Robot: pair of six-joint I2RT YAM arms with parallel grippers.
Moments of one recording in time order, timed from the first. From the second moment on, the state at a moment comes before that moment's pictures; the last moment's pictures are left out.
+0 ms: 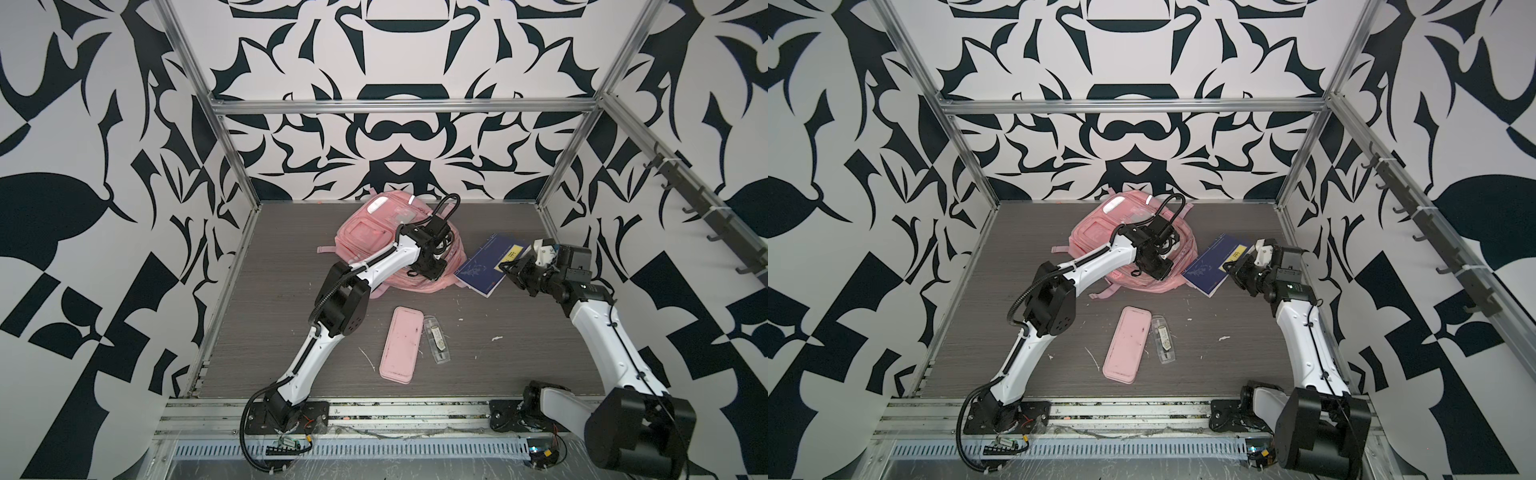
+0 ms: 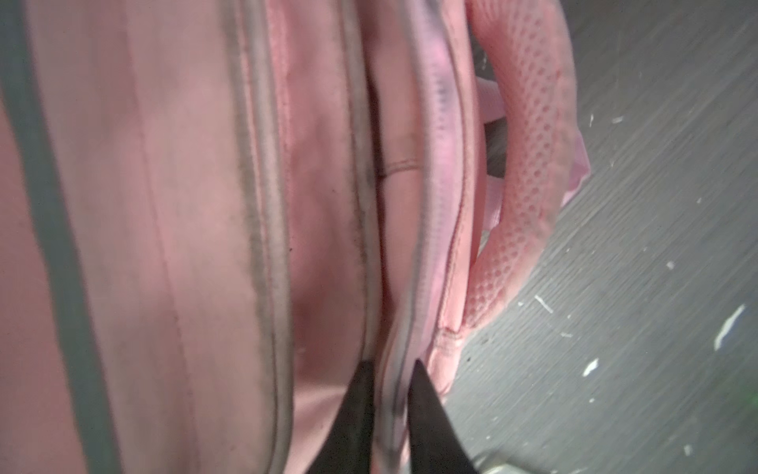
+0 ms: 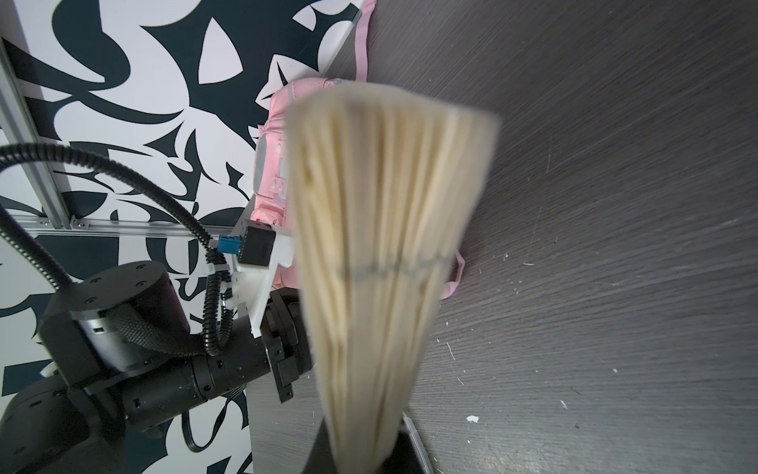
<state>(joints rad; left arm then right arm) -0.81 2.37 2.16 -0.96 0.13 -0.10 -0.19 1.11 0.82 -0.44 -0.65 0.70</state>
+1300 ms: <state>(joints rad) -0.77 2.00 2.15 -1.02 -0.03 -0.07 0.09 1.40 0.76 -0.02 -0.67 0.91</state>
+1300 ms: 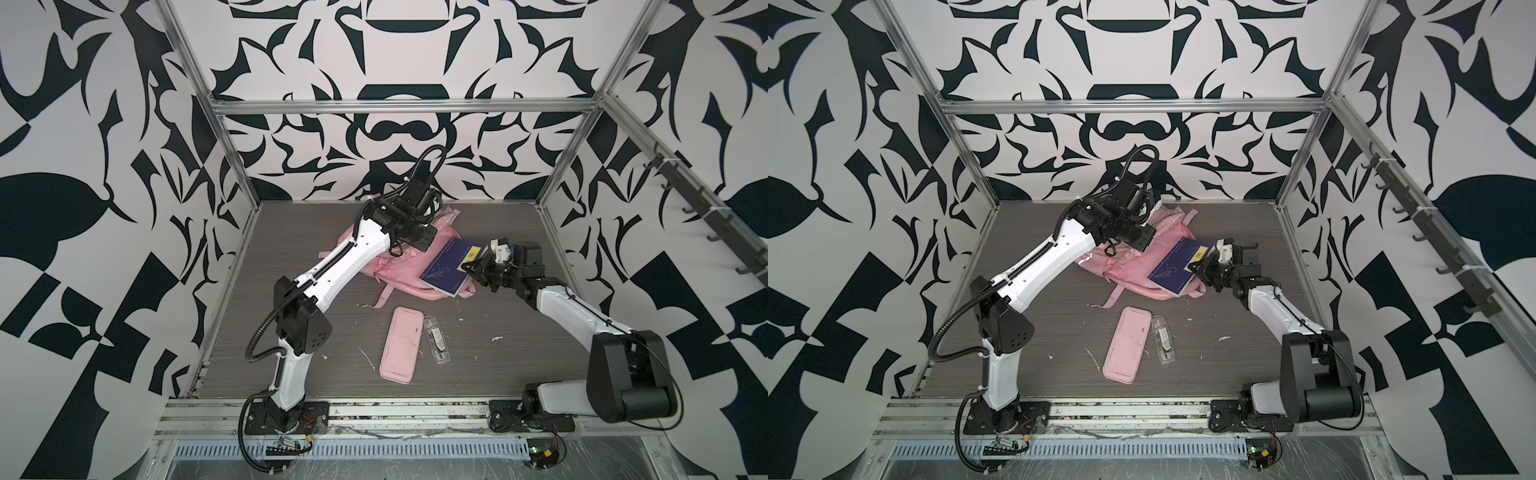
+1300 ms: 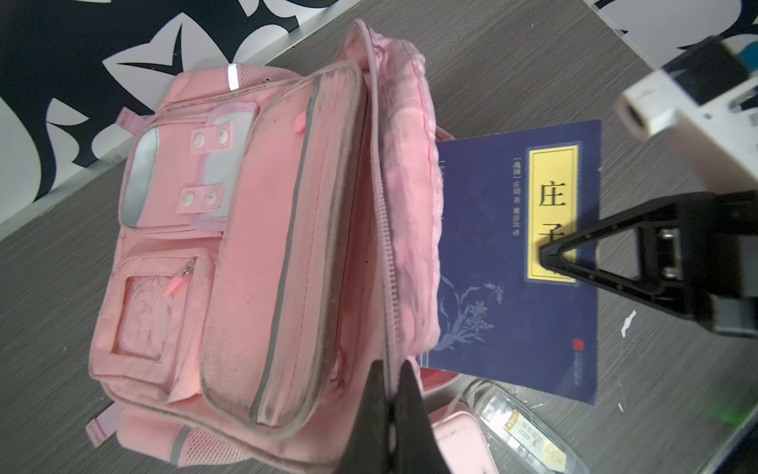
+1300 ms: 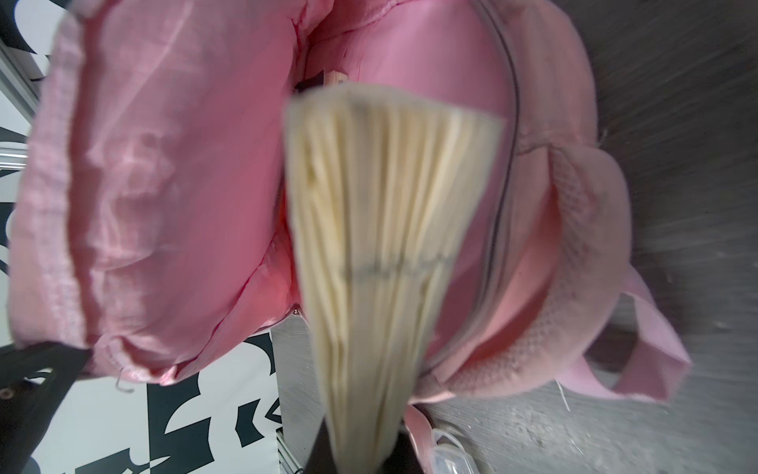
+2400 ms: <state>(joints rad) -0.73 1.97 2.13 -1.01 0.04 -0.11 0.37 2.03 1.18 0.50 -0.58 1.29</state>
